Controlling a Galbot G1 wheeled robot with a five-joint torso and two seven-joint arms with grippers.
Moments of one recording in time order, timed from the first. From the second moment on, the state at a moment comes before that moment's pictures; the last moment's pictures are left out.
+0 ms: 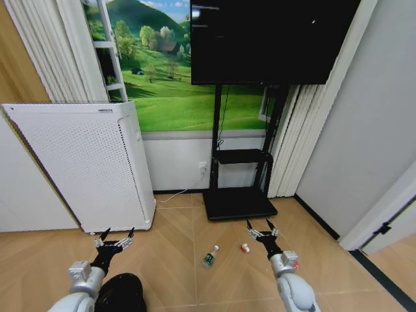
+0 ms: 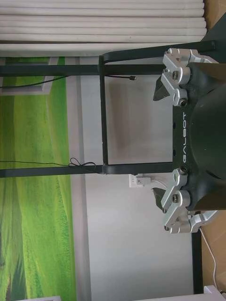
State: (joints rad) left arm 1.63 -1.37 -0.89 -2.11 -0.31 0.22 0.19; right arm -1.41 1.42 0.69 1.78 0.22 0.08 -0.19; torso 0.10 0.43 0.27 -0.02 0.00
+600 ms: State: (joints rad) left arm 1.62 -1.37 -0.89 -2.10 -0.31 0.22 0.19; right arm -1.41 1.42 0.68 1.77 0.22 0.08 -0.19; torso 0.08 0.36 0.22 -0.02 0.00
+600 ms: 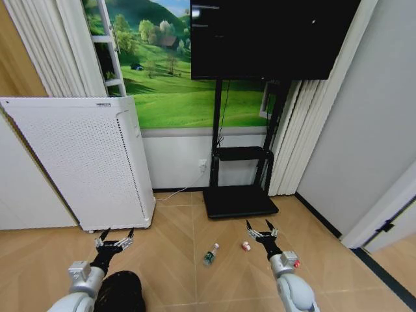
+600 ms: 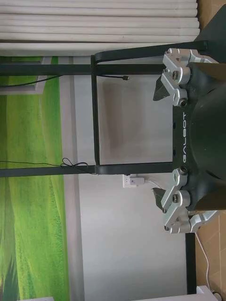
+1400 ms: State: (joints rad) left arm 1.62 -1.38 -0.88 -2.10 -0.29 0.23 0.19; right arm -1.41 1.42 0.68 1.76 0.23 0.08 -0.19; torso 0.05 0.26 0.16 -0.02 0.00
